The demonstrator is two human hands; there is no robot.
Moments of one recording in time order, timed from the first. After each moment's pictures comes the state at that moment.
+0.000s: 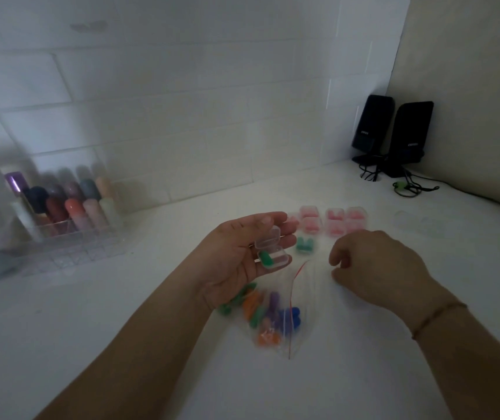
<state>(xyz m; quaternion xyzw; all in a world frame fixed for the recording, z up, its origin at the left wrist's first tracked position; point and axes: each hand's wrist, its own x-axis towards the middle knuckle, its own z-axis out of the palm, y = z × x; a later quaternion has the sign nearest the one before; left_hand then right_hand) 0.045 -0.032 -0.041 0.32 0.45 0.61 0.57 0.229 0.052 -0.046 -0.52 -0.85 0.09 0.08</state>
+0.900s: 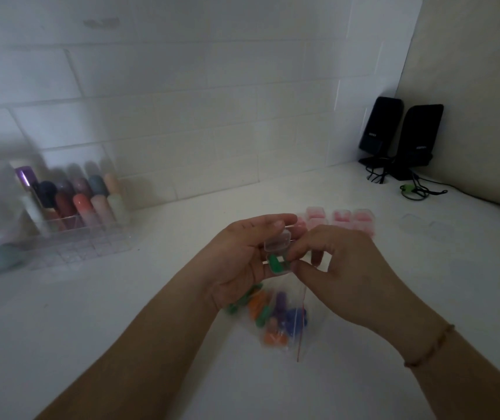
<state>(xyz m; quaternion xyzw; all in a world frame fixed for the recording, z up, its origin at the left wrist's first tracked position) 0.046 -0.034 -0.039 0.33 0.46 0.59 0.58 0.203 0.017 -0.042 -0.29 -0.88 0.21 0.32</state>
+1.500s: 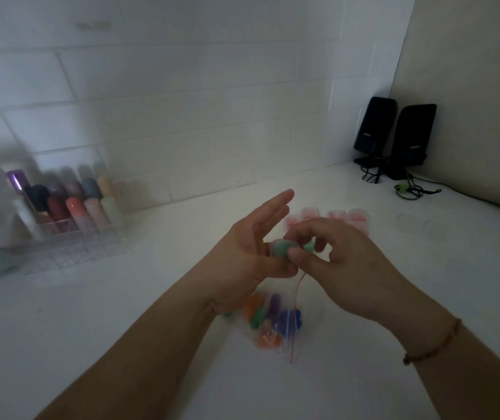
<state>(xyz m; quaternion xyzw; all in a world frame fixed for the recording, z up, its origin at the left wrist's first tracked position) 0.055 -0.040 -0.037 0.51 0.44 0.55 0.49 0.207 0.022 -0.032 -0.32 -0.86 0.29 0.28</state>
